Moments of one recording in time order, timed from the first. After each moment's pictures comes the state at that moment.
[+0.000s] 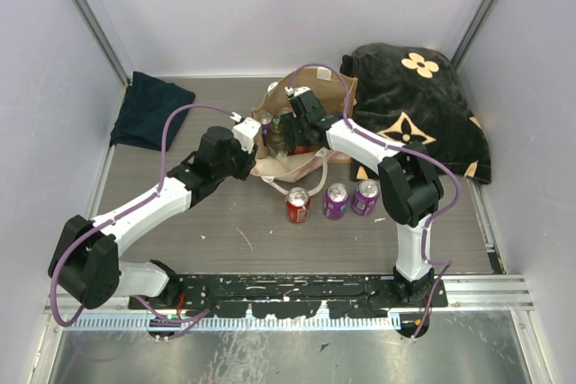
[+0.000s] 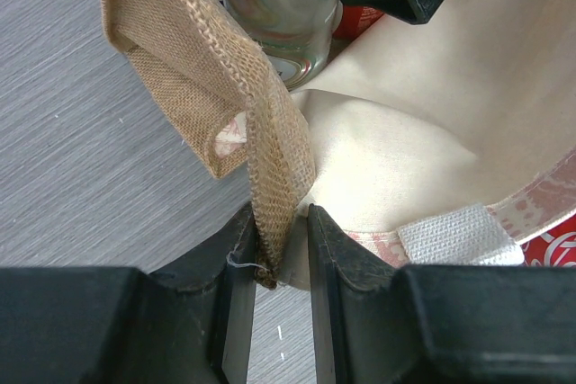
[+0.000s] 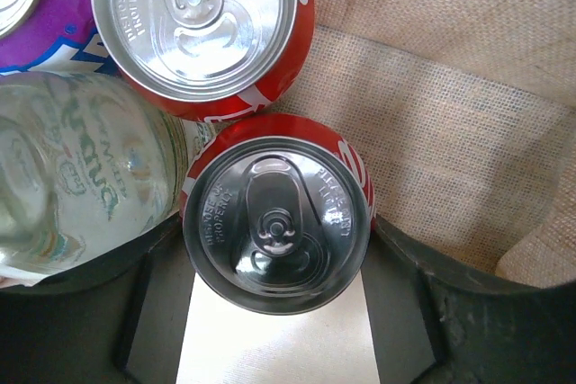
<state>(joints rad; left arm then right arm) -0.59 1.32 0.83 -0.07 0.00 0.04 0.58 1.97 1.52 -0.38 0.17 0.20</state>
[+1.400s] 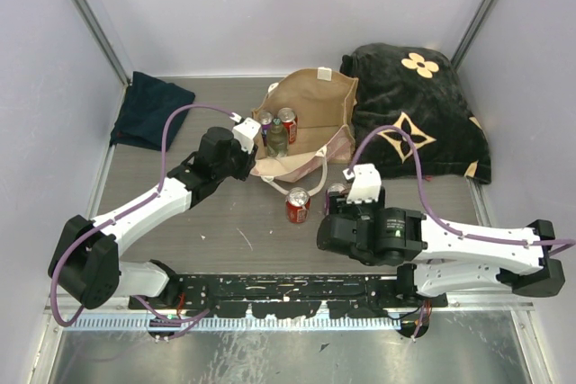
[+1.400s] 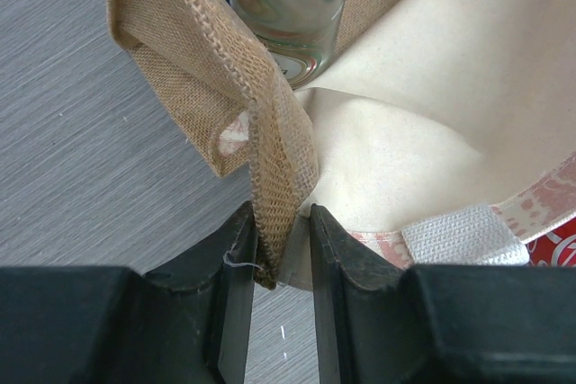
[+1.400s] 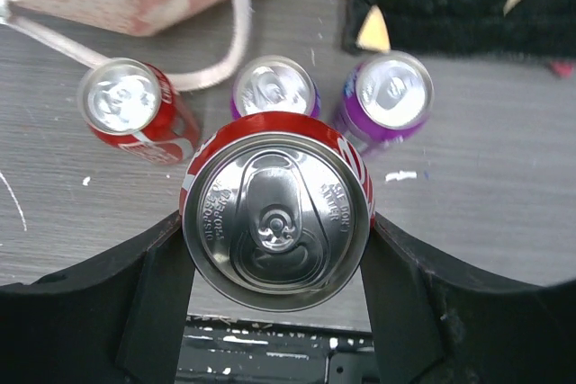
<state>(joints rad) -0.59 1.32 0.83 -0.06 -0.01 0.05 1.40 1.05 1.08 -1.21 0.97 1.07</state>
